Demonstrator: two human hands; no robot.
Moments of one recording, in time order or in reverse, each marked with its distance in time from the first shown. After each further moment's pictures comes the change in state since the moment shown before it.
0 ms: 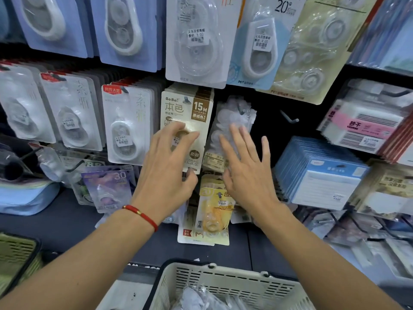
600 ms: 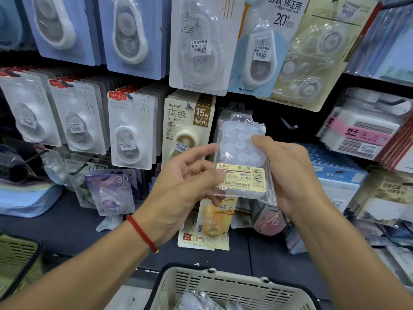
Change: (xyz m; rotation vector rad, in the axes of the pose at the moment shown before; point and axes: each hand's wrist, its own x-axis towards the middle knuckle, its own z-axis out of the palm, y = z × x) left_hand -0.010 0.037 -0.015 -1.495 -0.221 -0.476; right_hand 0.011 0.000 -0.106 1.616 -0.072 0.809
